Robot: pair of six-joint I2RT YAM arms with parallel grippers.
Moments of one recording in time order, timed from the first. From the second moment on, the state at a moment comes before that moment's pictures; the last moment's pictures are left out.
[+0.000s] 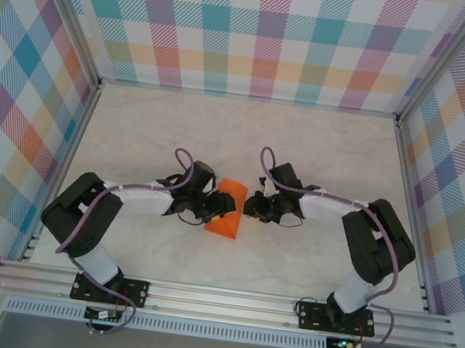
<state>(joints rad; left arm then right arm) -0.63 1.61 0.75 -0.03 0.43 -1.03 0.59 1.71 0.87 -0.23 -0.54 0.70</state>
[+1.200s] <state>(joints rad) -0.63 1.64 0.76 -0.03 0.43 -1.03 0.59 1.71 0.82 -0.15 -0.63 0.70</state>
